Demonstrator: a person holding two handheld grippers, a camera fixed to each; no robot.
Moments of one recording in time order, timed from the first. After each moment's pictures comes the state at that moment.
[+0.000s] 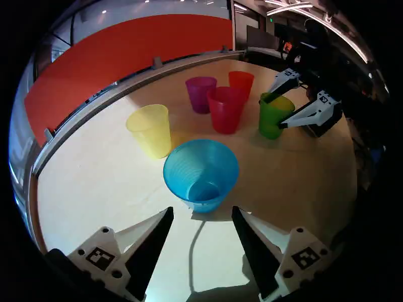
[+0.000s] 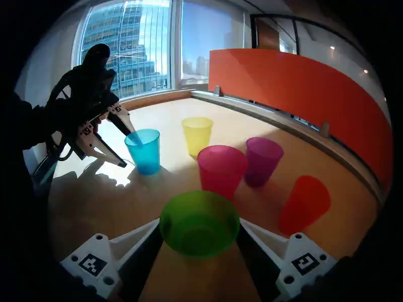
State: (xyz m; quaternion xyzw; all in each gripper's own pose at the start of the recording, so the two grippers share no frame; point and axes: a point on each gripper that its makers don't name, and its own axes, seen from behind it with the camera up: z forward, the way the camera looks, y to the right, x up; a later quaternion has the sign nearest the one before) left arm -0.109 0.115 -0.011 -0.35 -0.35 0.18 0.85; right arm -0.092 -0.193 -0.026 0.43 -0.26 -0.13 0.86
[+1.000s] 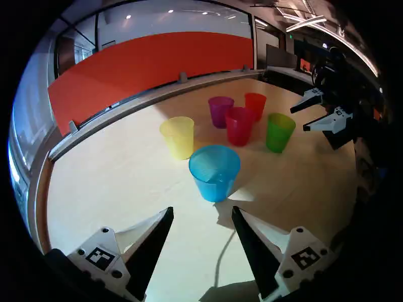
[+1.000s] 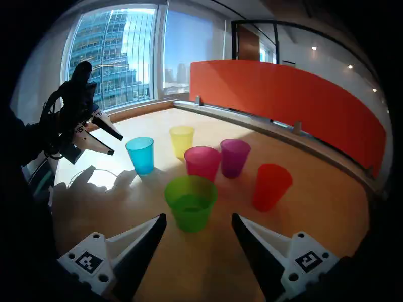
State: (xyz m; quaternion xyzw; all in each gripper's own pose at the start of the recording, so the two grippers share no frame) left arm -0.063 0.078 -0.034 -0.28 -0.30 0.13 0.90; right arm -0.056 -0.132 -0.063 0.37 -0.24 -0.11 0.89
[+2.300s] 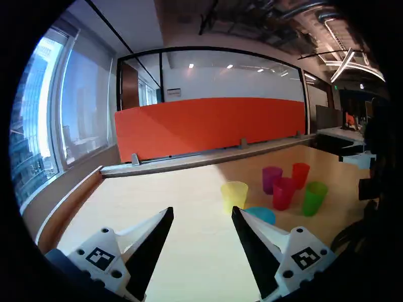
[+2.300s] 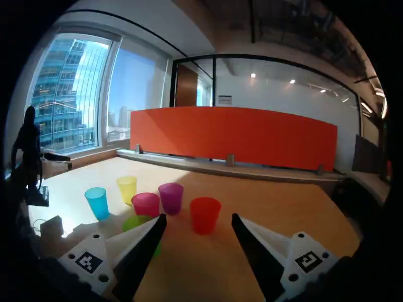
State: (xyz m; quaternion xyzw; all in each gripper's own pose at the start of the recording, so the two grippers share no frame) left arm 0.031 0.025 -0.021 -0.09 -0.10 0.05 0.99; right arm 0.019 -0.068 -0.037 0.17 -0.10 -0.04 0.98
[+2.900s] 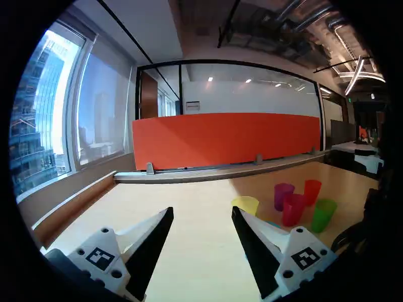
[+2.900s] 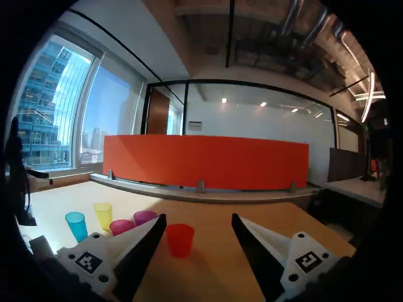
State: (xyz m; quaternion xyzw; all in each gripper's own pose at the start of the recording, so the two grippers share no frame) left arm 0.046 0.021 -0.020 -0.03 -0.05 0.03 1.00; right arm 0.067 -0.040 -0.025 0.06 0.00 -0.03 1.00
